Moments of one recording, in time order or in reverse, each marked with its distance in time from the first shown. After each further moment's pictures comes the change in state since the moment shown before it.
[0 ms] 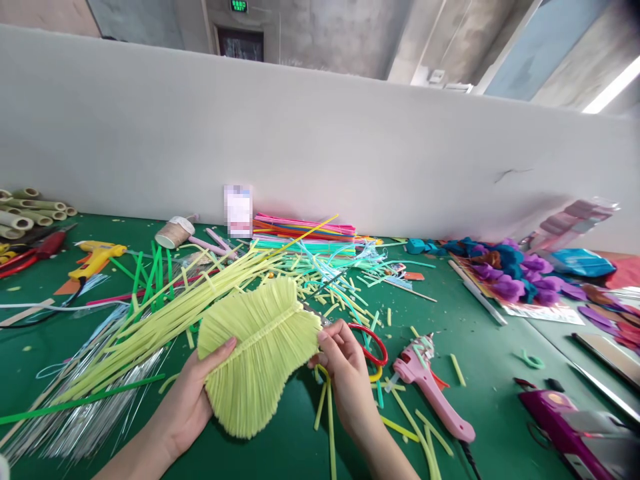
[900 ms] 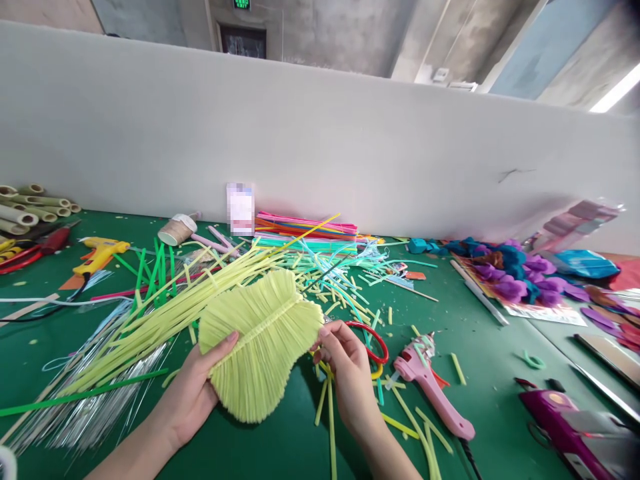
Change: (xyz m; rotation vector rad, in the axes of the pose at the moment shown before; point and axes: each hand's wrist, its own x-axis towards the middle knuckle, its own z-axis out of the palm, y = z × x) left_hand 0.001 0.000 -0.002 0.015 -0.027 0.007; right_hand -0.001 -0.002 0.000 -0.066 0.002 -0.013
